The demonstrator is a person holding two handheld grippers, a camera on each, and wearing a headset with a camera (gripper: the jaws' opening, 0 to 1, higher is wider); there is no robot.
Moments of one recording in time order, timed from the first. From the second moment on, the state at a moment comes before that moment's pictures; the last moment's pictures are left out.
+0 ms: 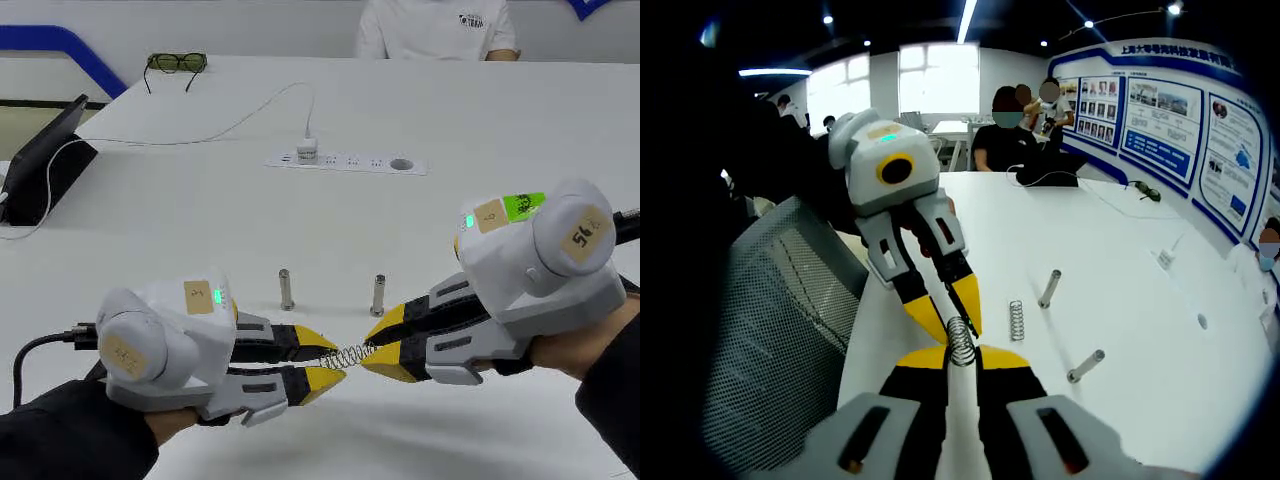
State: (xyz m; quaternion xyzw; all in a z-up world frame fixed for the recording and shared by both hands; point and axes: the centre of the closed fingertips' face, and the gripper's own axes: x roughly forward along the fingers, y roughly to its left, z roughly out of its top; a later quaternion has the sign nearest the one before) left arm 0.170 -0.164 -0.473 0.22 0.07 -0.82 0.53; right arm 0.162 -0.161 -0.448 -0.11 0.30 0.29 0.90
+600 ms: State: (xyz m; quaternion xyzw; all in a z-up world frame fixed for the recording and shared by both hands) left arm 0.167 -0.165 -0.472 0.21 0.07 -0.82 0.52; right arm 0.181 -0.143 -0.428 -0.12 0.26 0.30 0.91
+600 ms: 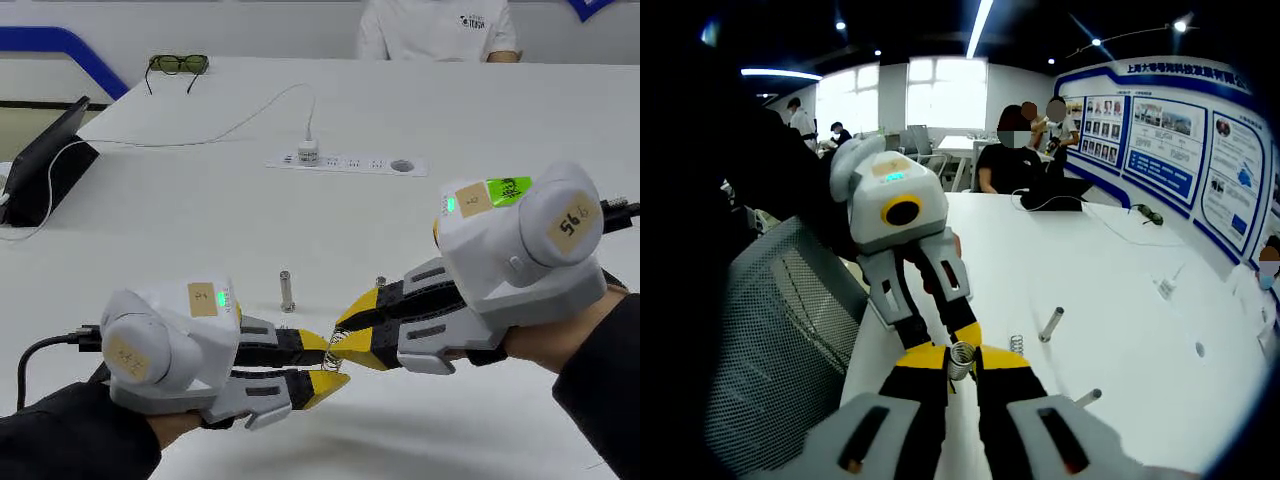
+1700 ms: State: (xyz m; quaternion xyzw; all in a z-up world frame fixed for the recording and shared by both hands) left arm 0.192 -0.153 -0.462 0.16 0.10 -0.80 0.57; right arm 0.182 -0.177 -0.419 -0.13 0.26 0.26 0.92
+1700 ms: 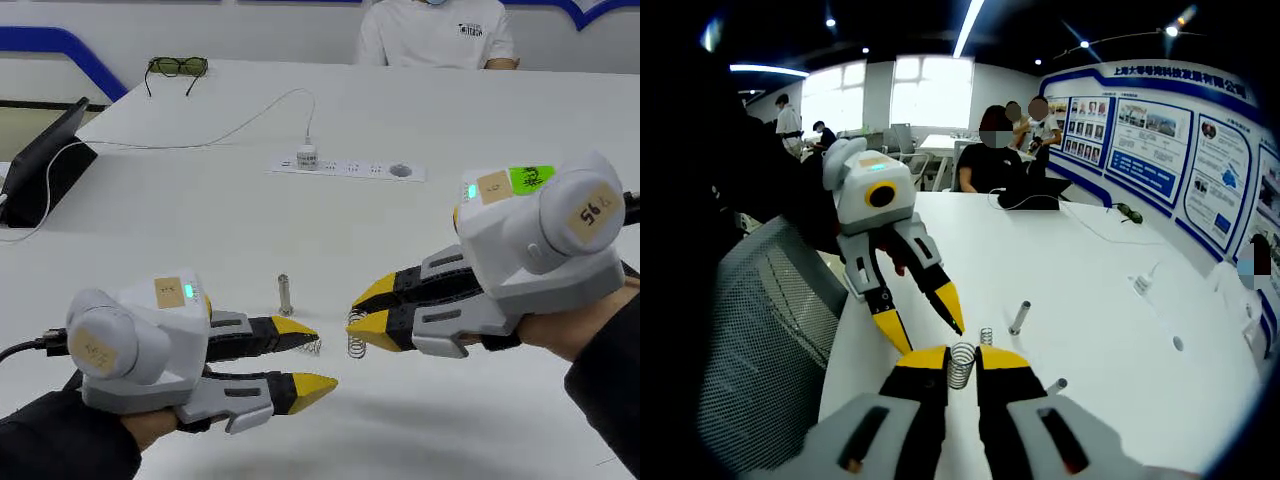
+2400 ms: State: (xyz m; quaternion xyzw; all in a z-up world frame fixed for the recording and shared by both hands) left arm 0.205 -0.139 -0.464 0.14 0.11 -0.78 0.60; right arm 0.208 -0.237 -0.411 -0.12 0.25 0.18 0.94
